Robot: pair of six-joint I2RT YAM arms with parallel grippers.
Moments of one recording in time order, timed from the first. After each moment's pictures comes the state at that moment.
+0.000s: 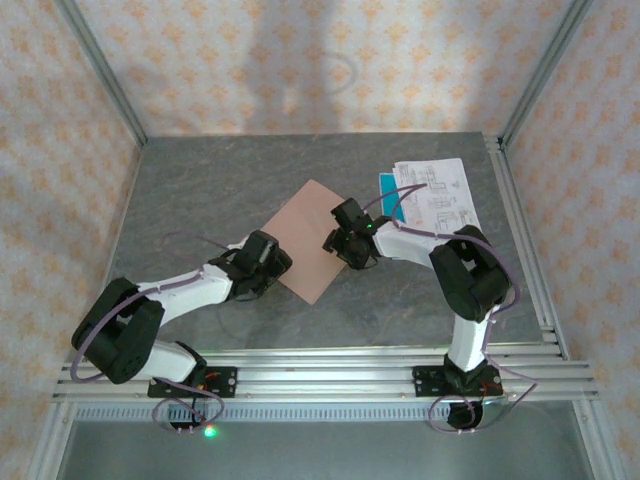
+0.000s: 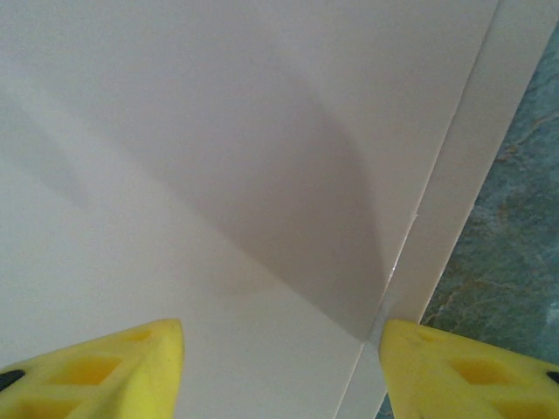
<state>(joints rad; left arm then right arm) -0.54 1.41 0.62 -0.20 -0.08 -1.26 0.65 1.85 1.13 -0.39 -0.07 1.11</state>
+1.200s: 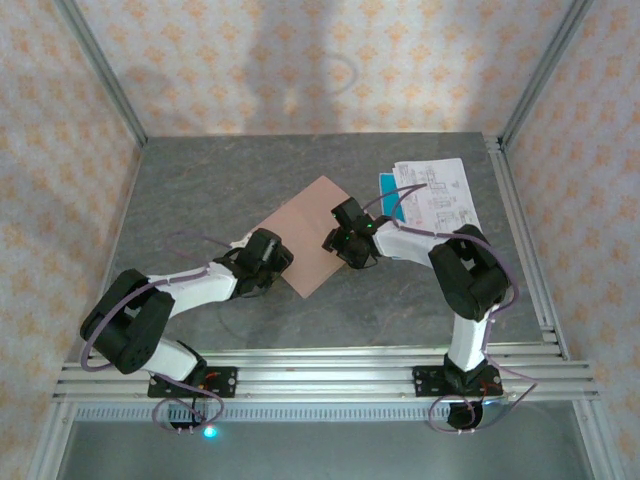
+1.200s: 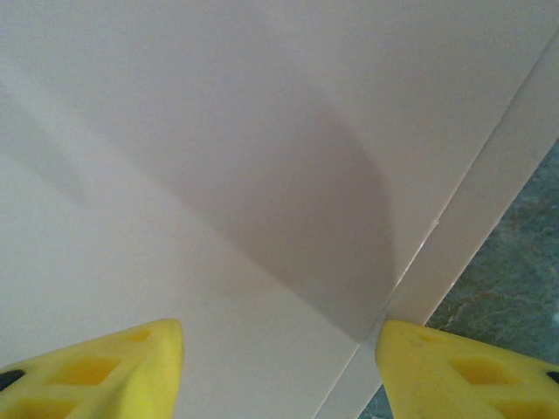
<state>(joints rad) -0.54 1.46 0.62 -0.09 -0.10 -1.30 0.65 1.85 1.13 -0.38 -0.08 1.11</state>
